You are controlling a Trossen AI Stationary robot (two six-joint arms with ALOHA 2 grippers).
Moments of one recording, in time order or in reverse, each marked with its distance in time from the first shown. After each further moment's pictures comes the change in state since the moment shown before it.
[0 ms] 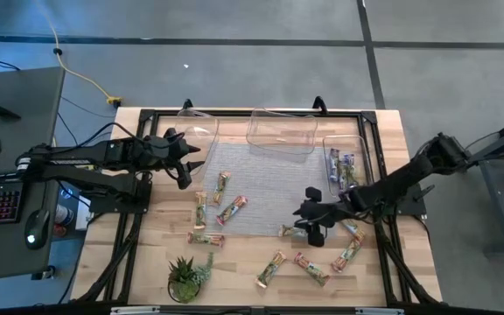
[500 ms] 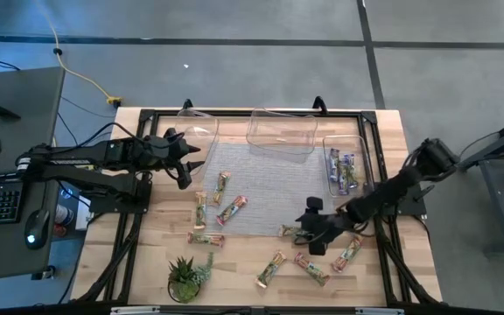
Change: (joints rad) left arm 0.000 0.000 0.000 0.002 0.000 -0.004; right arm 0.113 0.151 -0.001 0.036 0.106 0.064
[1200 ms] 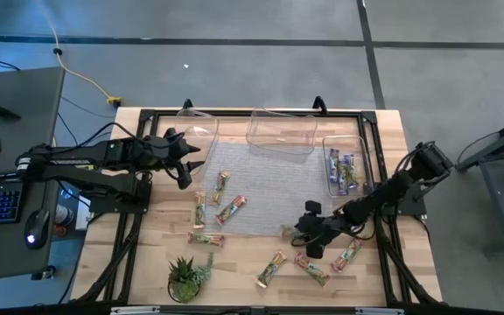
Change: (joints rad) left arm 0.000 0.000 0.000 0.000 0.000 0.000; right arm 0.003 0.073 -0.001 0.084 -0.048 0.081
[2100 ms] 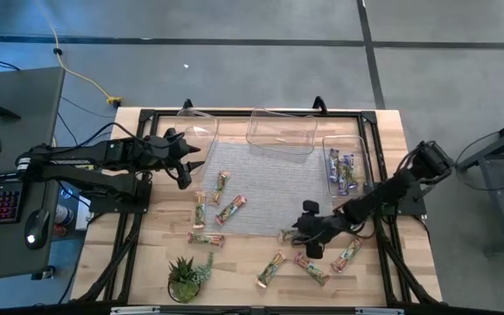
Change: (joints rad) left arm 0.000 0.000 0.000 -0.002 0.001 0.000; right arm -0.009 -0.015 0.013 0.008 -0.024 -0.064
